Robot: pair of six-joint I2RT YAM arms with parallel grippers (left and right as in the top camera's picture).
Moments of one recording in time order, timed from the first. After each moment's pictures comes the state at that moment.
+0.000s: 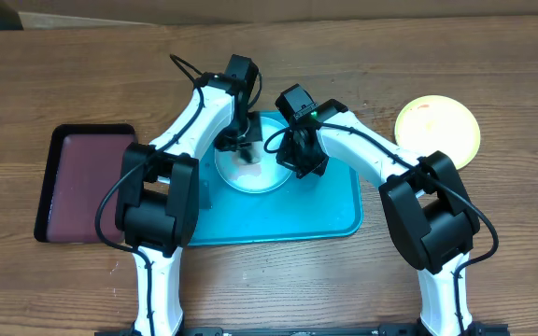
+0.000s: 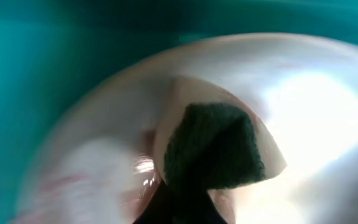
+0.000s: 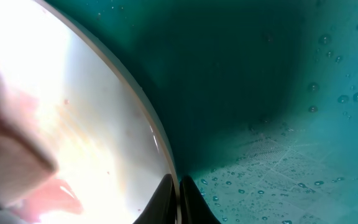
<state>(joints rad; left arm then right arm) -0.30 2.21 1.70 -0.99 0.00 -0.44 0.56 2.16 1.58 -0.84 -0.14 0.90</state>
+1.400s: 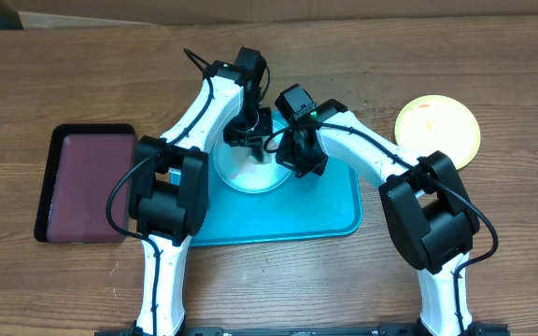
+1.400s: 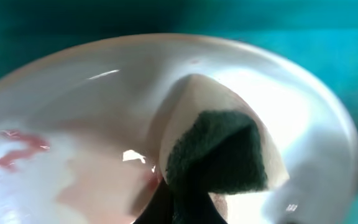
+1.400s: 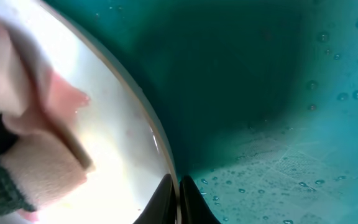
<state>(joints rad) -0.32 2.31 1.88 -1.11 0.12 -0.40 0.56 2.16 1.58 -0.83 -0.14 0.90</state>
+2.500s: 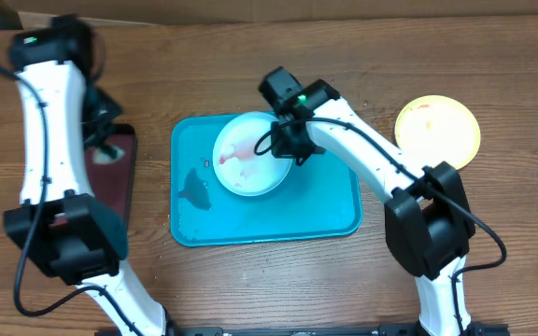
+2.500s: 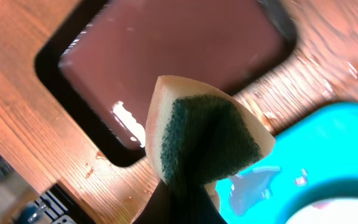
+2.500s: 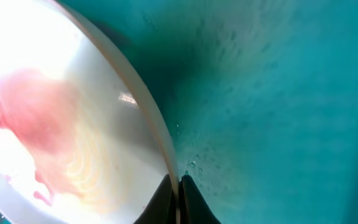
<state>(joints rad) 0.24 2.01 2.05 -1.62 -0.22 -0.69 0.64 2.14 1.86 -1.12 0.08 0.58</state>
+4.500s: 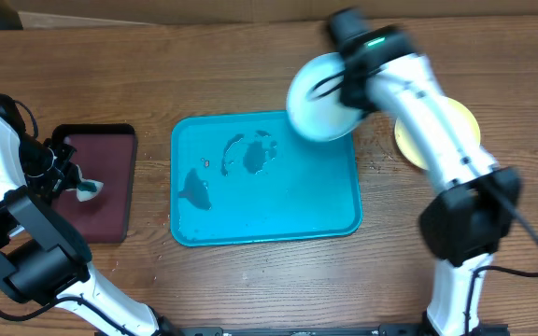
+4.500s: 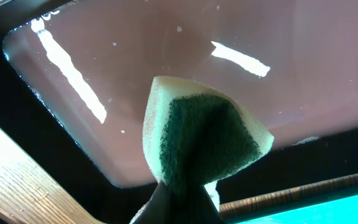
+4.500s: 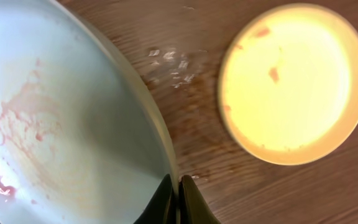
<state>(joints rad) 0.59 2.01 1.68 -1.31 0.07 -0.62 0.27 2.10 2.08 -1.37 0.24 0.61</state>
